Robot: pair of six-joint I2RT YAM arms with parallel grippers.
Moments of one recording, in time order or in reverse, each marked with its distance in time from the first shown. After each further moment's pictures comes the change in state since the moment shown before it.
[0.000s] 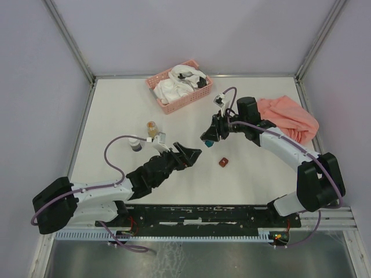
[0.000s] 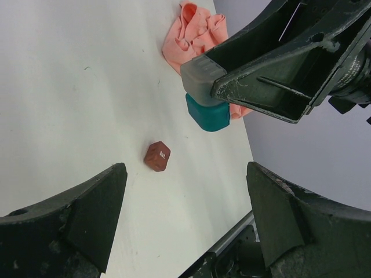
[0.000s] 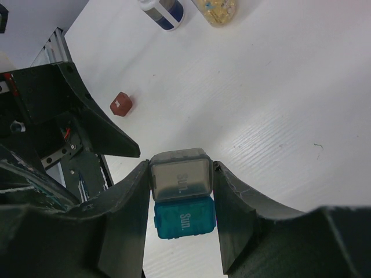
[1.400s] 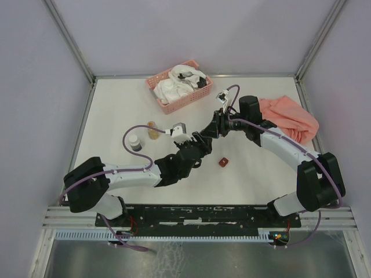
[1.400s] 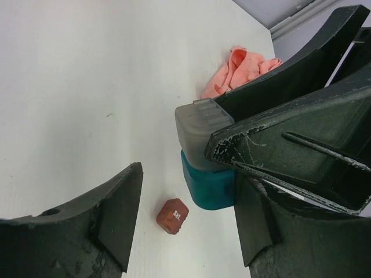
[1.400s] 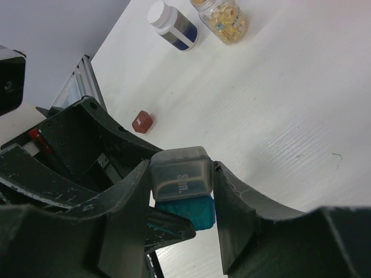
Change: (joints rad) left arm -0.084 0.408 0.400 -0.172 -0.358 0.016; right arm -0.009 0.000 -0.015 0.107 -0.035 0.169
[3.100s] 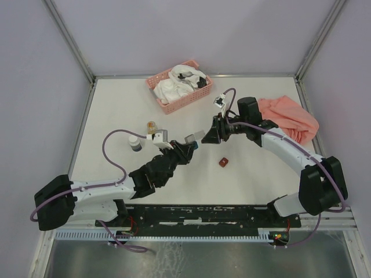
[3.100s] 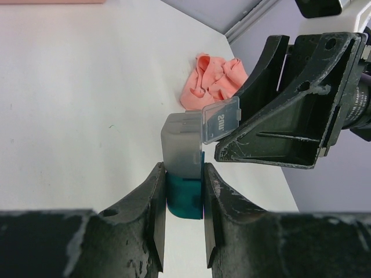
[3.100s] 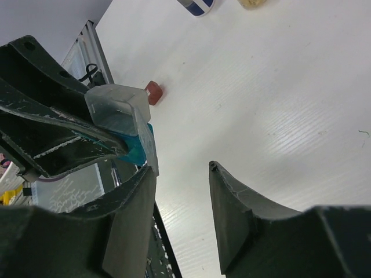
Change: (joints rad) left arm 0.008 -0.347 -0.281 0.177 0.108 0.232; right arm 0.013 -0.034 0.027 -0.181 -0.029 -0.099
